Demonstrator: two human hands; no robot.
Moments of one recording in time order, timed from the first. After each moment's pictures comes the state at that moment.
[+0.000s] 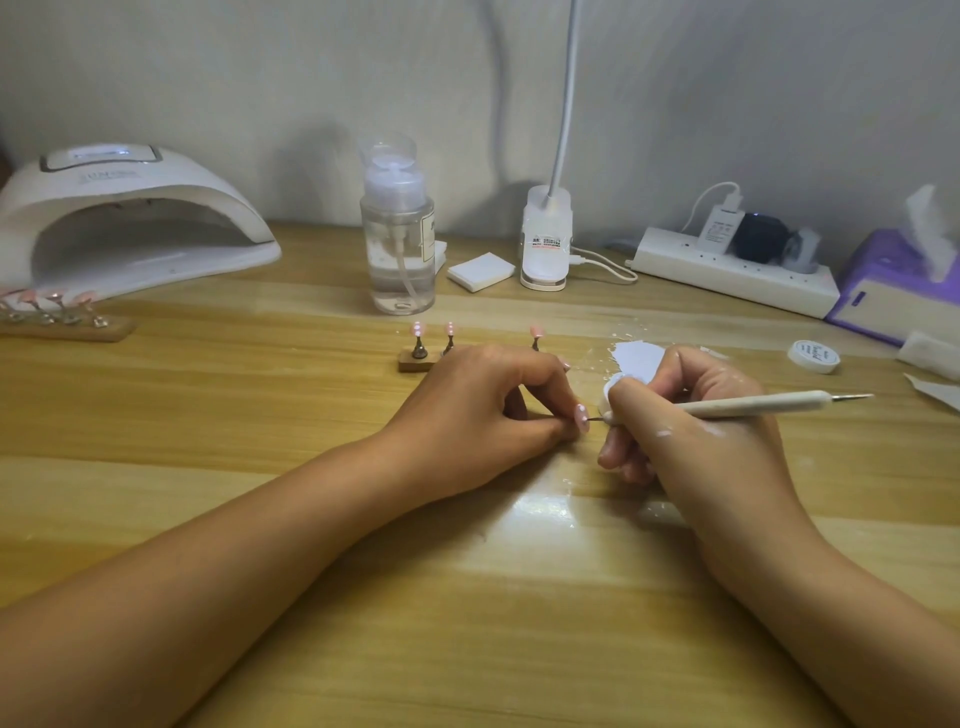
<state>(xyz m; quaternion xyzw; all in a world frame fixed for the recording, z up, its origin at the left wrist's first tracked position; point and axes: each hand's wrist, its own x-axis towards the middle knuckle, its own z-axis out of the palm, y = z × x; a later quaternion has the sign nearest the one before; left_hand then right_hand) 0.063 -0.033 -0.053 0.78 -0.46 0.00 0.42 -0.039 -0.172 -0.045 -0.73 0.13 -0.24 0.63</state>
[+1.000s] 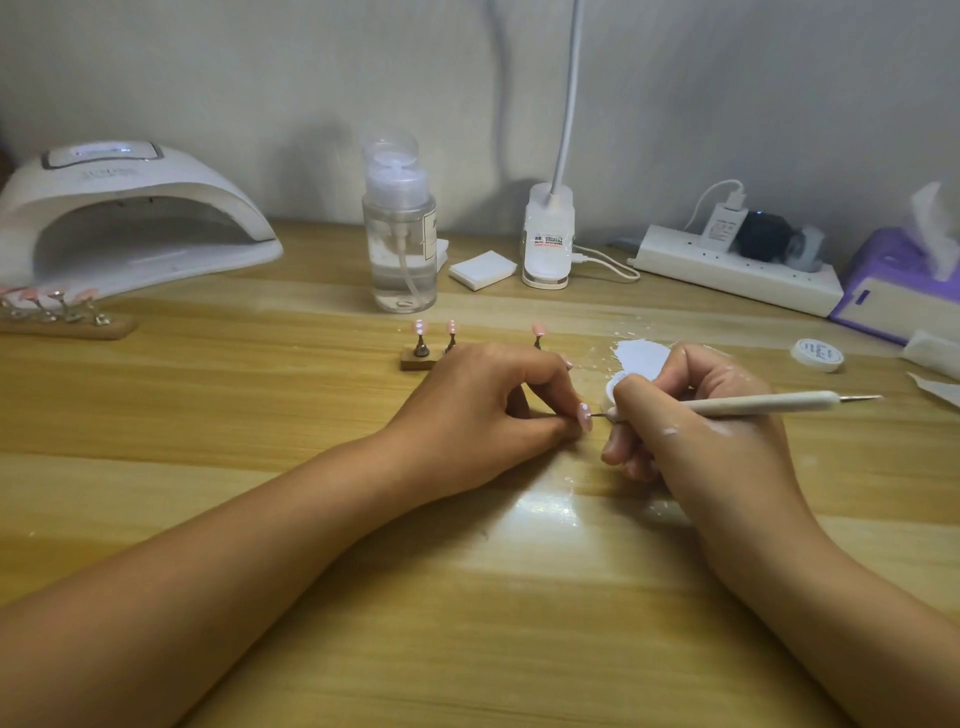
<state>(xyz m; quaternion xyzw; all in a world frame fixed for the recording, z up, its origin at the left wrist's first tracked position) 0.063 -0.033 -0.053 0.78 -0.46 0.00 0.42 -0.039 -0.172 -0.046 -0.71 0.14 -0.24 0.65</state>
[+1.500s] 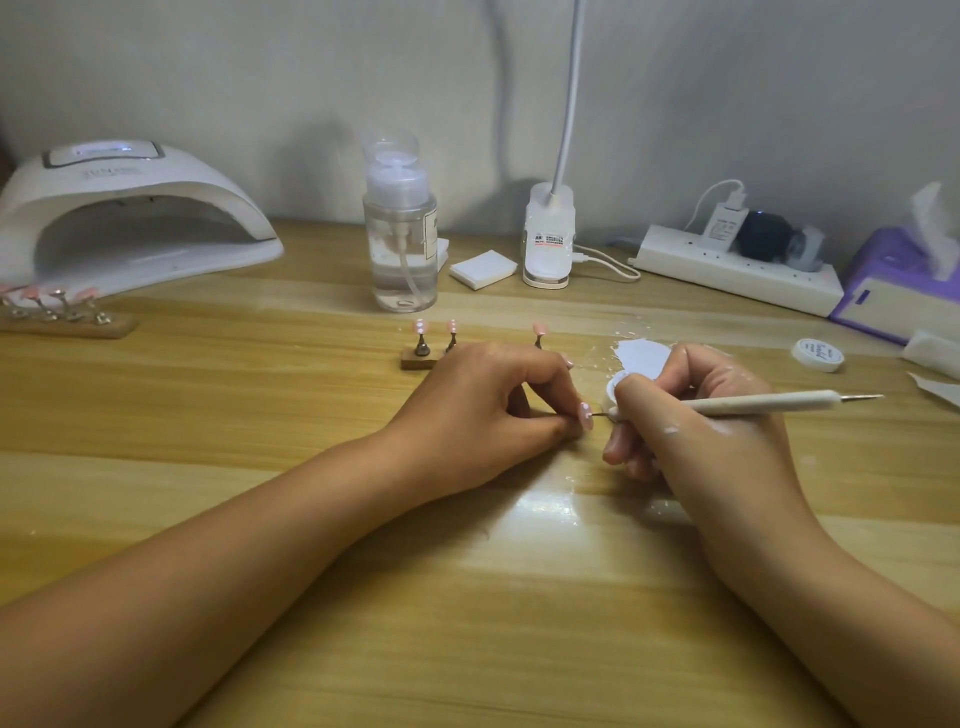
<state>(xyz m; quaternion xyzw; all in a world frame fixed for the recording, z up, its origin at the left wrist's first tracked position) 0.064 -0.032 -0.054 0.78 -0.46 0.00 0.42 -0.039 -0.171 -0.045 -0.71 0.14 -0.24 0.64</state>
